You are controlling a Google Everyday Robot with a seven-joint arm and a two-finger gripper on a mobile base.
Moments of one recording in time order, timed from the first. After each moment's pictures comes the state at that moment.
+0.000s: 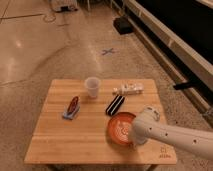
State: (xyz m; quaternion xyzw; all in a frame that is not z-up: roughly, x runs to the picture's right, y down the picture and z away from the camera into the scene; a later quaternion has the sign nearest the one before) arm 0.130 0.290 0.767 -0.31 -0.12 -0.28 0.90
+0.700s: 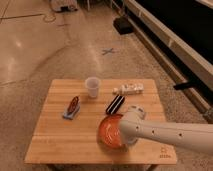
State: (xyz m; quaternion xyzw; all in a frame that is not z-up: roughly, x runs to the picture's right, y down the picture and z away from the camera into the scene) arm 0.092 0.291 0.755 -0.33 -0.11 -0.31 0.88
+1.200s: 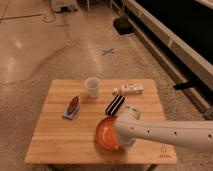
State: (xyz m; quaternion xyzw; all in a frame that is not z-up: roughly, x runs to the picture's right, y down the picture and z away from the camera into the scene) arm 0.093 0.290 0.749 -0.34 -0.10 -0.33 0.87
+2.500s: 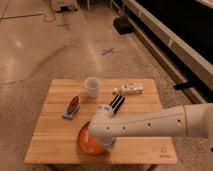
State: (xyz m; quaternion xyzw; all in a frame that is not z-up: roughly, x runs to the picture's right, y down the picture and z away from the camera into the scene) arm 0.002 0.288 0.731 -0.34 -0.10 -0.39 0.85
